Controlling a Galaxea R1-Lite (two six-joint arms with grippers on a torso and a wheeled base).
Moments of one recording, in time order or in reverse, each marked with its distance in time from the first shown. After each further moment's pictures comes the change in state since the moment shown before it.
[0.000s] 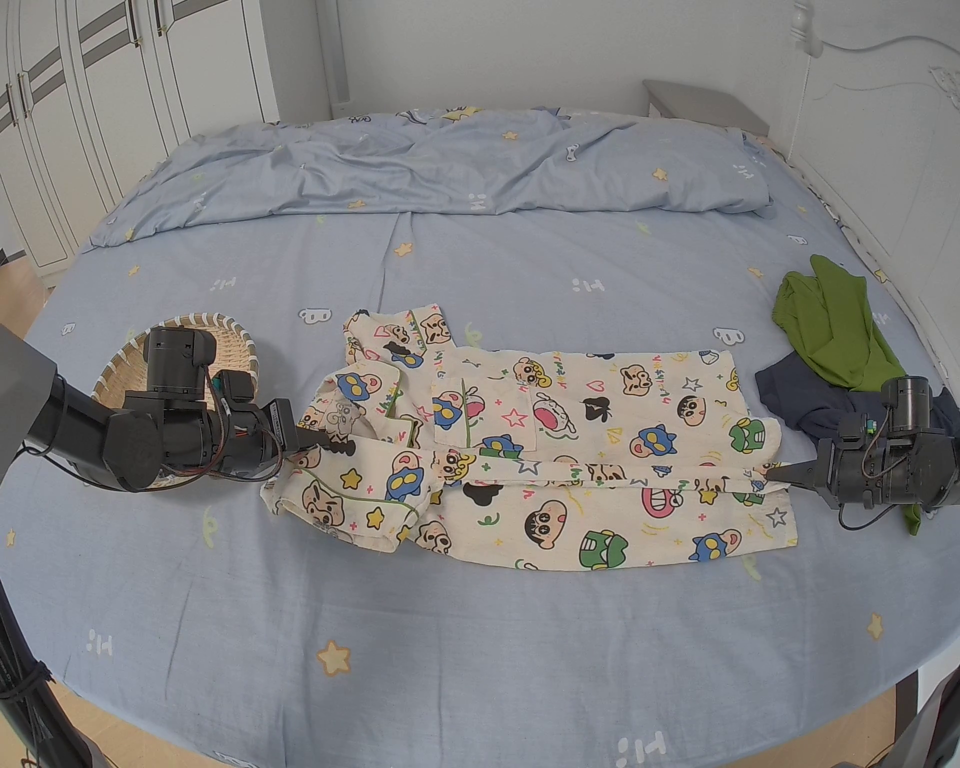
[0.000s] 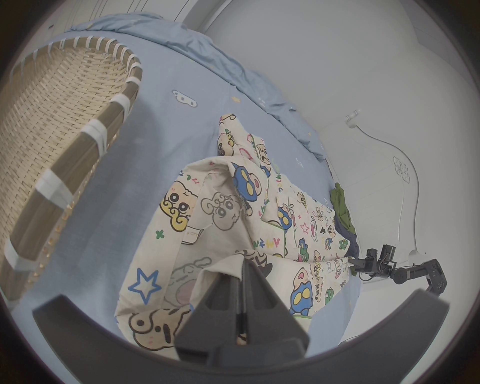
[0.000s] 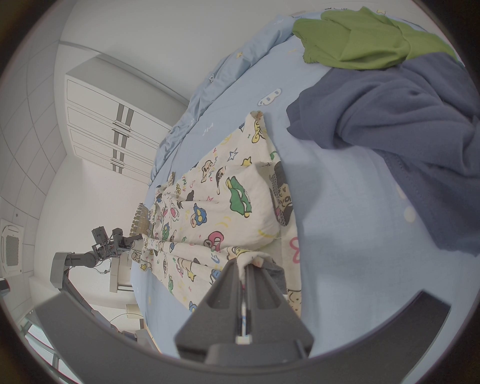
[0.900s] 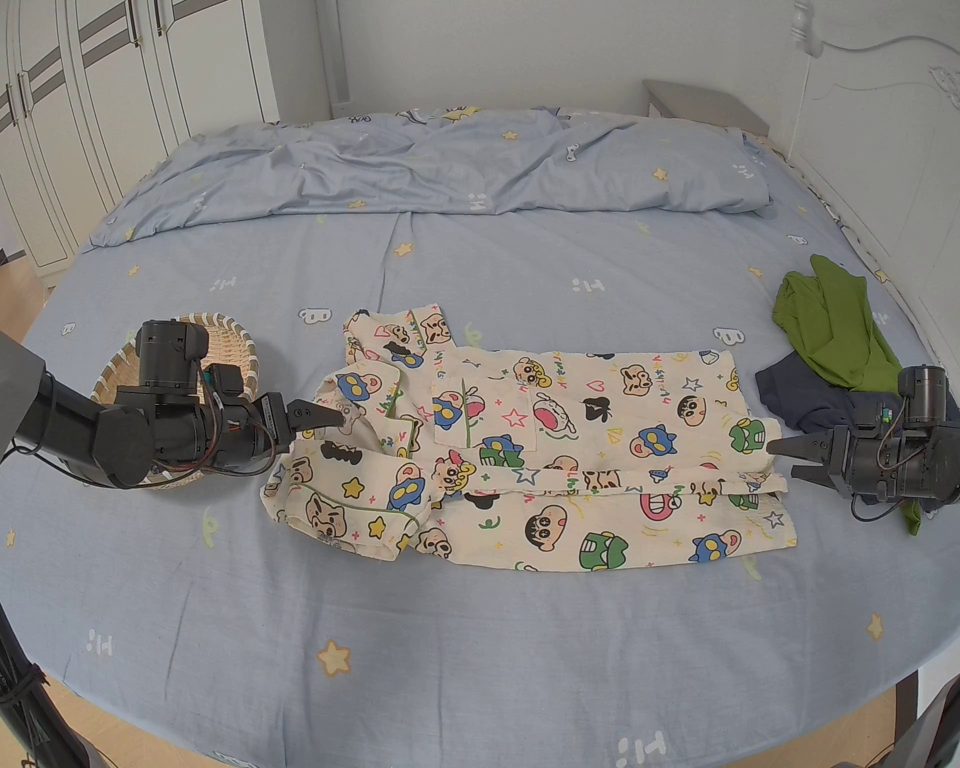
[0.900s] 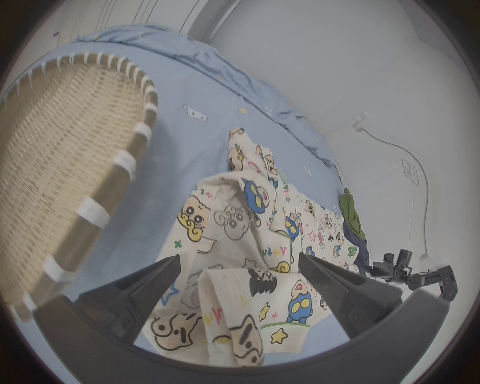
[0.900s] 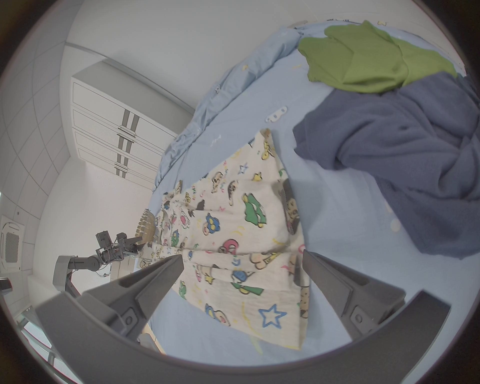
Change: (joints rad) left arm 0.001 -0.030 0.005 0.010 0.072 0.003; right arm -0.013 -0.077 0.024 -0.010 0.008 0.028
